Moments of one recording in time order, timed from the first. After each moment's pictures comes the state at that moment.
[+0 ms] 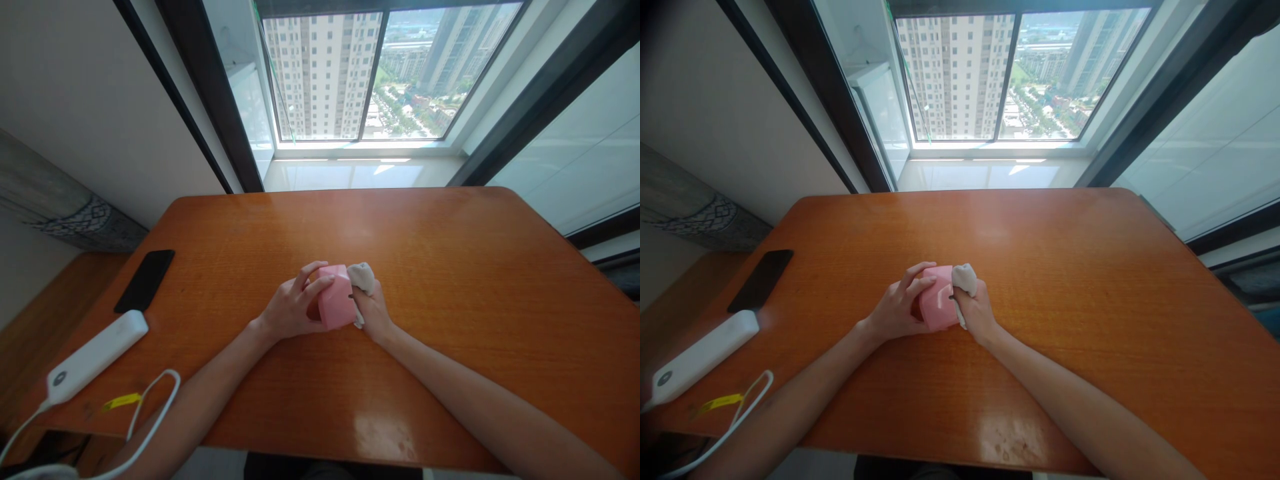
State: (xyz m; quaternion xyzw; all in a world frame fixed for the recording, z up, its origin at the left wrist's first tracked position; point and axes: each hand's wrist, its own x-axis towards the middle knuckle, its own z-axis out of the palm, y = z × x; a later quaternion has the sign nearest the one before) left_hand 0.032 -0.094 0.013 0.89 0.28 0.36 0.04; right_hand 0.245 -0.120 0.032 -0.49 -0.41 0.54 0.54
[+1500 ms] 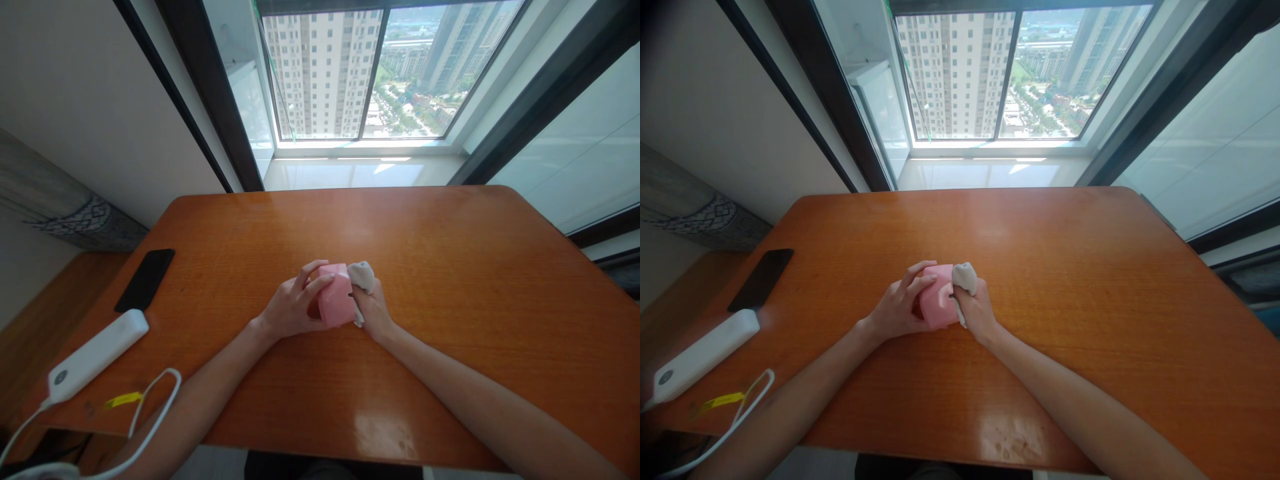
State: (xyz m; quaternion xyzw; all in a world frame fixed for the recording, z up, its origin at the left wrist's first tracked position) left_hand 0.032 -0.093 0.010 0.89 0.28 0.36 0.06; right_hand 0.244 -0.120 0.034 -0.49 -0.41 0.55 0.54
